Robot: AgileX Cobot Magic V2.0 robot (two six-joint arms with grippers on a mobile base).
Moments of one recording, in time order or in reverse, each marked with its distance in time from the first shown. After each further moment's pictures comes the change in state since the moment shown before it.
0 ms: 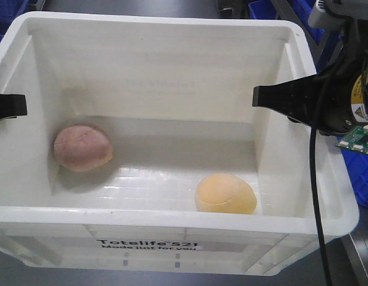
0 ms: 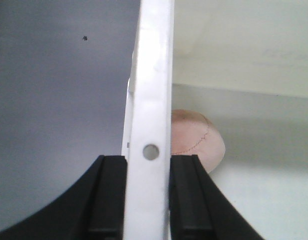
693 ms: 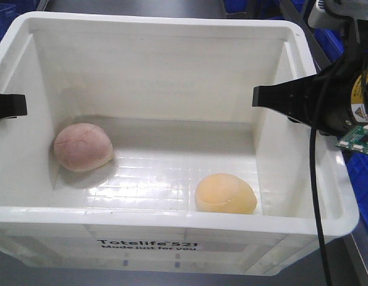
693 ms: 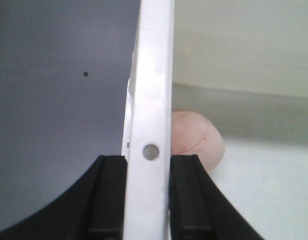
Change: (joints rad) left arm 0.000 0.000 0.000 0.000 0.000 0.000; right arm 0.000 0.000 0.000 0.000 0.000 0.000
